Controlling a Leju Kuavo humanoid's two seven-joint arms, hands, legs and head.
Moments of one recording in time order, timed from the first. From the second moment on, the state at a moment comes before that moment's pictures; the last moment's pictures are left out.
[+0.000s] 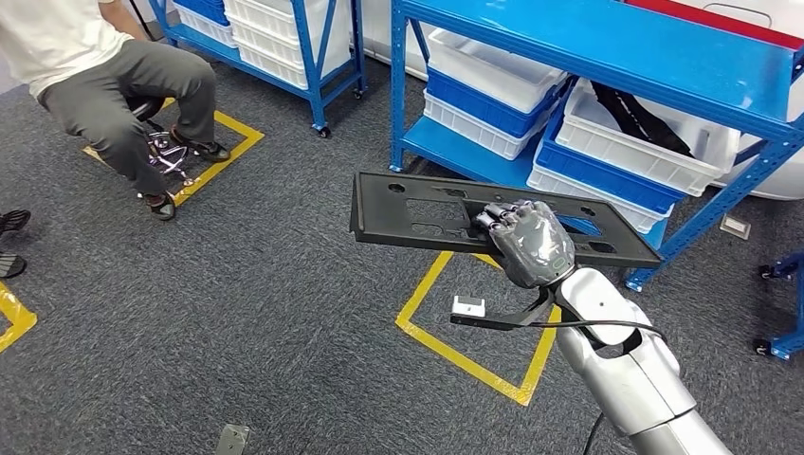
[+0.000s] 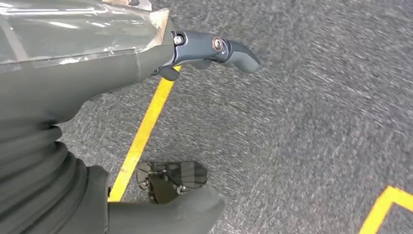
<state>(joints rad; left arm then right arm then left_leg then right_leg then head) -0.04 -0.11 0.10 -0.18 -0.17 0.21 -0.41 -0.50 -0.29 0.54 -1.36 1.27 -0.41 -0.26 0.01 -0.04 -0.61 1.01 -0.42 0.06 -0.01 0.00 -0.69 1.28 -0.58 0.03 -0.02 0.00</state>
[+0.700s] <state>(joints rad) -0.04 -0.11 0.10 -0.18 -0.19 0.20 -0.41 -0.48 -0.32 0.54 -1.40 1.31 -0.42 -0.23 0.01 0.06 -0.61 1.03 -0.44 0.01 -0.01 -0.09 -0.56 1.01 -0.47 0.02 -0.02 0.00</state>
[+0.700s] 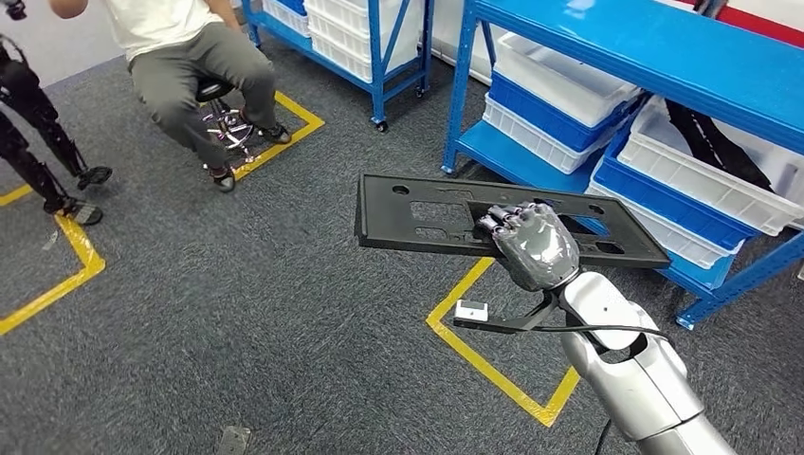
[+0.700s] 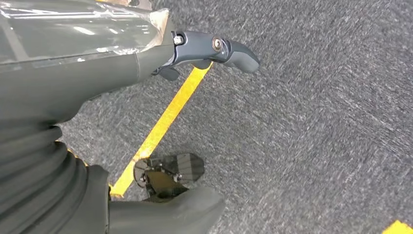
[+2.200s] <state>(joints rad) -0.04 -0.18 0.09 -0.18 -0.24 0.18 -0.43 -0.43 -0.29 0.61 -1.47 1.39 -0.43 -0.16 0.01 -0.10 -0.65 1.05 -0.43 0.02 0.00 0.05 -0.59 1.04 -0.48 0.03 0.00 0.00</state>
